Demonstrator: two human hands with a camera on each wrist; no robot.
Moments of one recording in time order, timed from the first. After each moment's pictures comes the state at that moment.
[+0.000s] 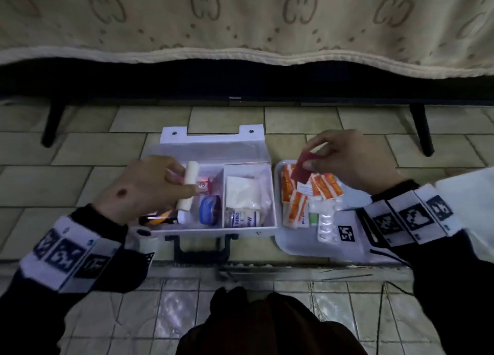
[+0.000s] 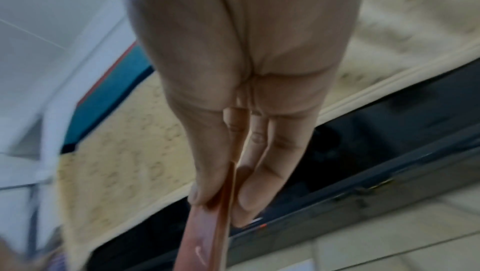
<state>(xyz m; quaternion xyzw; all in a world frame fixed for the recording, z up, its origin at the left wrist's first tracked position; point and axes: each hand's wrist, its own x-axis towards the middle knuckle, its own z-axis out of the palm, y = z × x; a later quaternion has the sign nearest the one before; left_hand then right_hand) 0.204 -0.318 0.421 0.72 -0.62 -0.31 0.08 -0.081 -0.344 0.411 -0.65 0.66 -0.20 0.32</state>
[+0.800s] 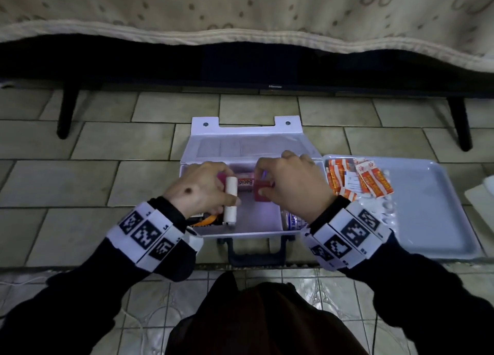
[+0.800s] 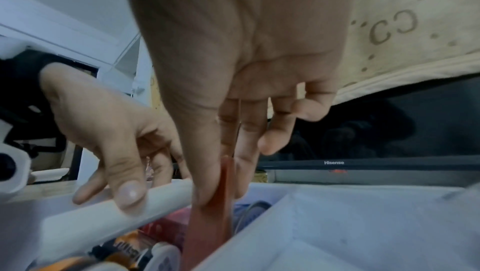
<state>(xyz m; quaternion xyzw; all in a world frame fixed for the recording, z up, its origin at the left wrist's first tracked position) 0.255 -0.353 0.359 0.64 -0.60 -0.48 0.08 0.092 -0.337 0.392 -0.78 0.61 0.02 0.17</state>
